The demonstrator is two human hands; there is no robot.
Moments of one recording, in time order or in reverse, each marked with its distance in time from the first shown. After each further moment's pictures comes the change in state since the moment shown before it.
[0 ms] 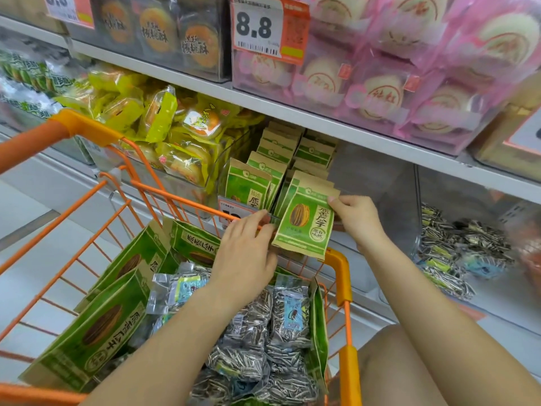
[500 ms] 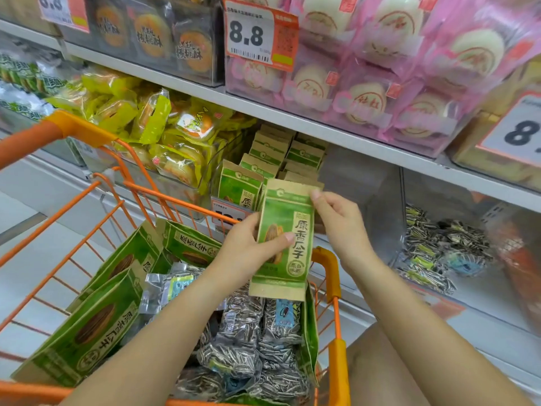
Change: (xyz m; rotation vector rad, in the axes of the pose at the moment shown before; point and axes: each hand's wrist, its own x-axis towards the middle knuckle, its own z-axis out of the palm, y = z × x) left_hand 0.007 0.022 -0.033 -1.149 -0.162 -0.333; right_hand -0.056 -0.032 0.003 0.283 -0.068 -0.203
